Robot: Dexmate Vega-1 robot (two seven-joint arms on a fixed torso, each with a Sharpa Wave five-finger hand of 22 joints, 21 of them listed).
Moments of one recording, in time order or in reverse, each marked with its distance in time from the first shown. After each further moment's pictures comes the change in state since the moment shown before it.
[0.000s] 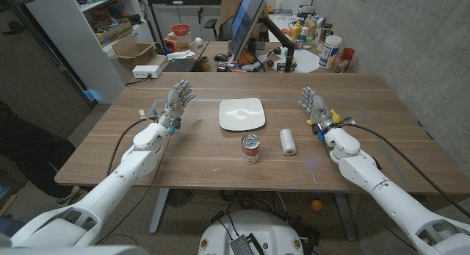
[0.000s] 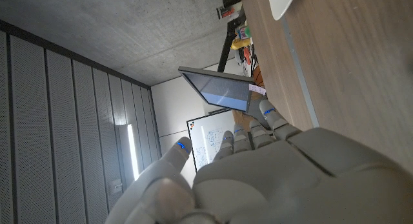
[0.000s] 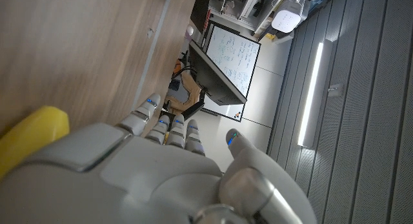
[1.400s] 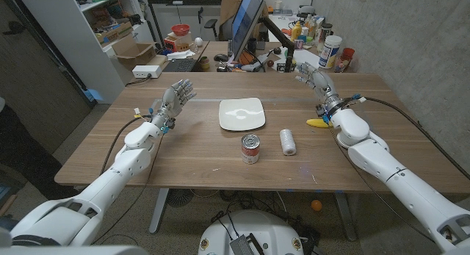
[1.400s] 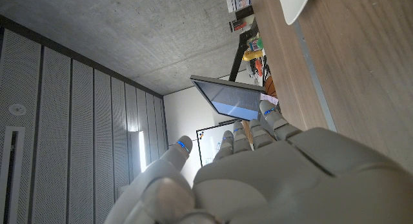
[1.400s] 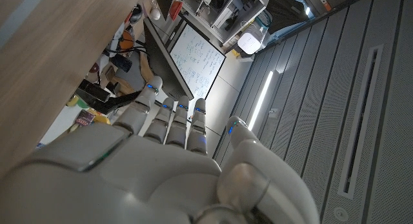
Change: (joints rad) left arm -0.054 -0.021 -0.005 0.108 -0.025 -0.063 -0.143; left_hand 0.000 0.000 0.001 0.001 0.000 0.006 -0.005 0.004 0.000 0.011 0.000 0.007 0.000 0.004 0.004 0.004 0.000 0.002 0.009 0.000 0.000; right arm 0.049 -0.147 0.034 -0.115 -0.132 0.057 0.025; right_hand 0.126 0.013 0.015 -0.164 -0.005 0.273 -0.009 0.063 0.014 0.224 0.002 0.046 0.004 0.220 0.048 0.027 -0.011 0.182 0.054 0.033 0.004
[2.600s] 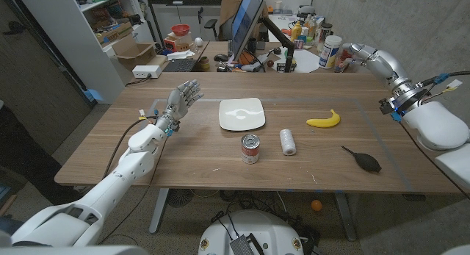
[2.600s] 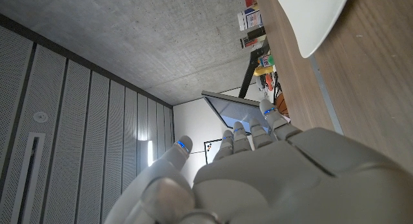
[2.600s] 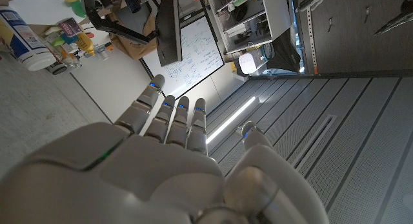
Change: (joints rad) left arm 0.037 -0.001 0.012 -0.061 -0.010 -0.023 -0.045; left_hand 0.000 0.000 0.000 0.000 0.006 0.009 -0.002 0.000 0.005 0.005 0.005 0.000 0.000 0.004 -0.004 0.000 0.000 0.009 0.002 0.000 0.000; right arm -0.549 -0.204 0.645 -0.449 -0.203 -0.060 0.024; right_hand -0.088 -0.090 -0.076 0.016 -0.003 -0.011 0.008 -0.031 -0.003 -0.014 -0.014 -0.031 0.000 -0.002 -0.027 -0.009 0.011 0.021 -0.026 -0.005 0.000
